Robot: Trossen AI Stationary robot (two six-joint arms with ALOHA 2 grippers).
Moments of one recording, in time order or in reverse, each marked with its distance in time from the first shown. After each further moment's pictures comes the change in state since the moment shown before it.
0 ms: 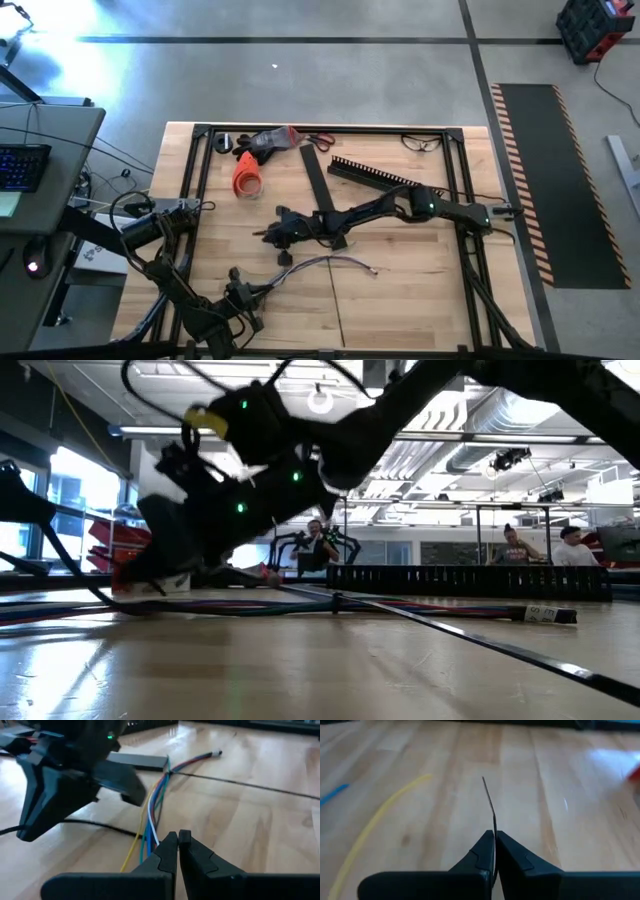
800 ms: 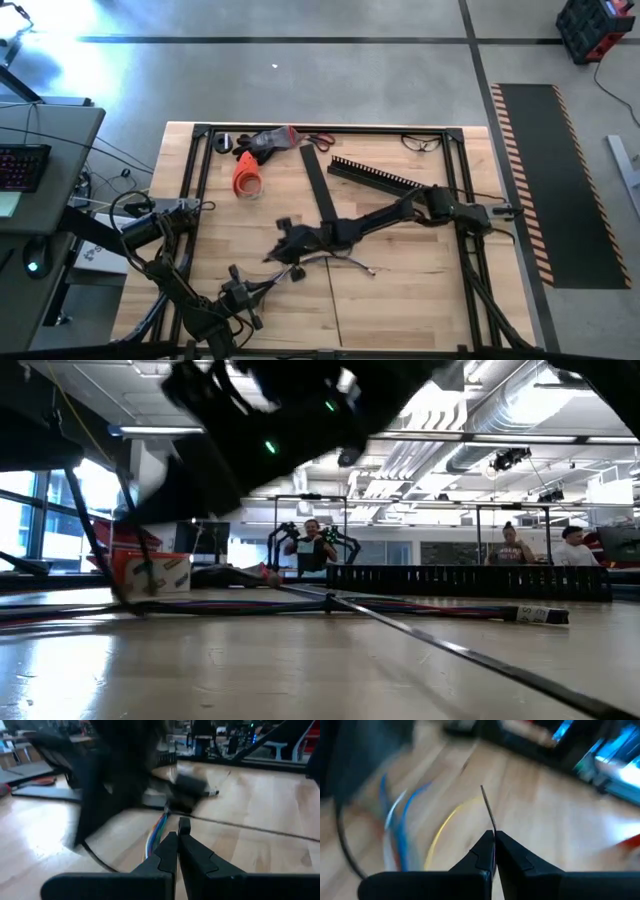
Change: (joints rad) left arm 0.002 -0.001 0.000 -0.034 -0.188 -0.014; right arm 0.089 -0.168 -0.093 -0.081 0.021 -0.257
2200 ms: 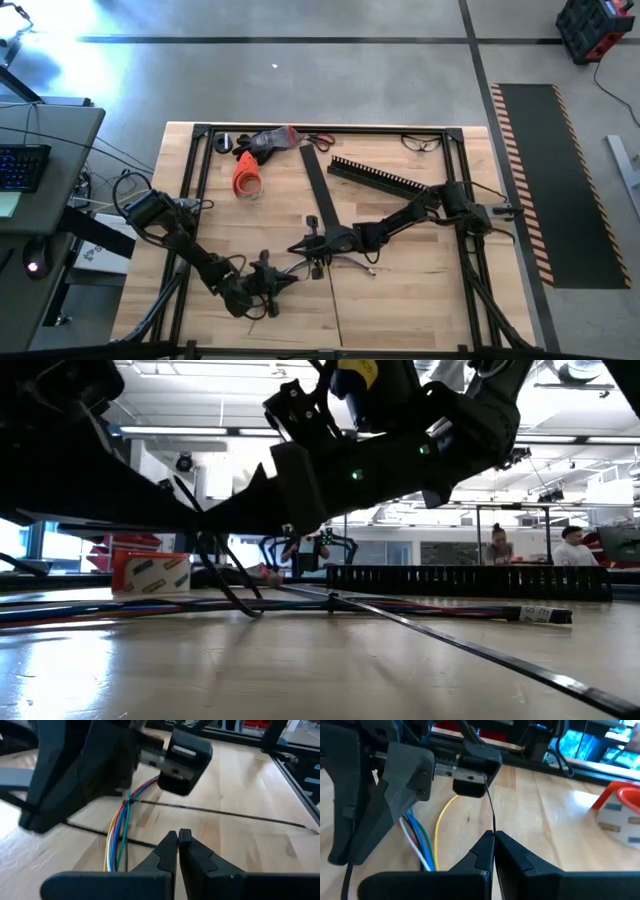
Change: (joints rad) left arm 0.259 -0.134 -0.430 1.378 0.471 1.049; right arm 0.026 -0.130 -0.493 0.570 0.101 0.151
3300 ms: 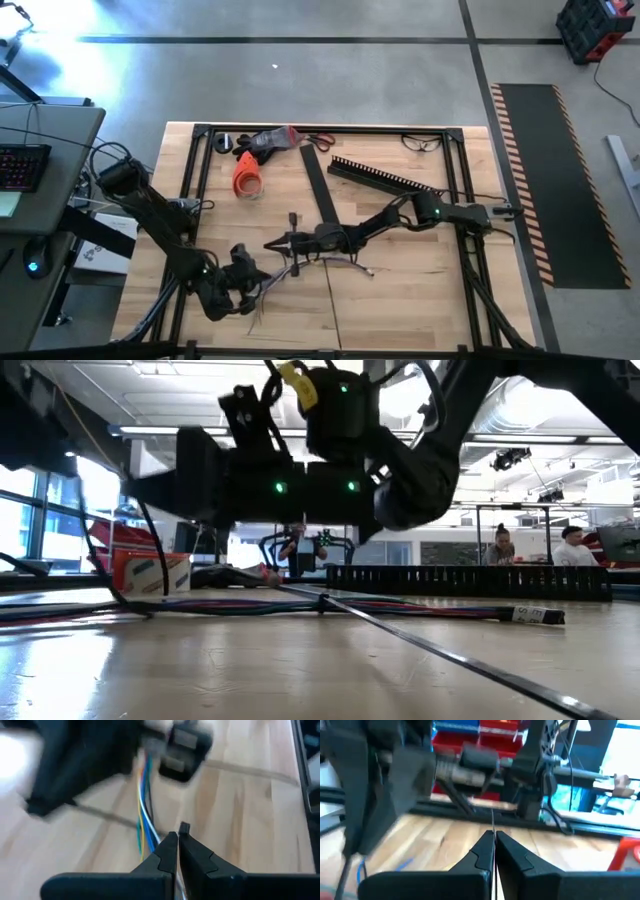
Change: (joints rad) left arm -0.093 -0.399 0.130 -1.010 0.189 -0.450; right arm -0.040 0.262 0.266 0.325 -0.051 0.042
